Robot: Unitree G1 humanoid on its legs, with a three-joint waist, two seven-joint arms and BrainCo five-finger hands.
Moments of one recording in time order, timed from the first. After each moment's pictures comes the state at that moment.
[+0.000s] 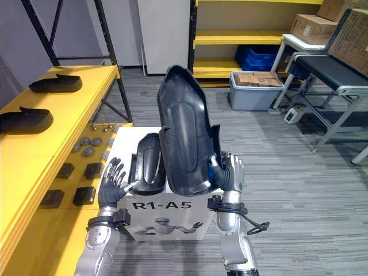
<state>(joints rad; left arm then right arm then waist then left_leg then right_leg) 0.14 0.01 -0.15 -0.15 -0.21 -0.13 0.19 0.01 -0.05 0.04 -0.11 -0.71 -0.02 -0.33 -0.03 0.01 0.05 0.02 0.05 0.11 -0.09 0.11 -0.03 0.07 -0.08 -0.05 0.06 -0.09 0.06</state>
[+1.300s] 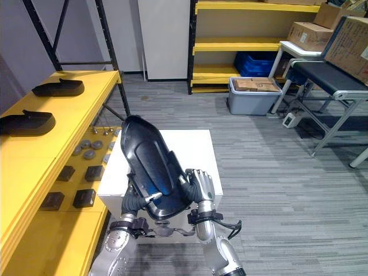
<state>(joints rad) 0.11 0.06 -0.35 0.05 -0.27 -0.09 0.25 -0.01 -0.12 0.35 0.01 -0.78 0.02 -0.35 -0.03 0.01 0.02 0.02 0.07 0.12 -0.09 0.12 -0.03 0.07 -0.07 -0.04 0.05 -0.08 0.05</state>
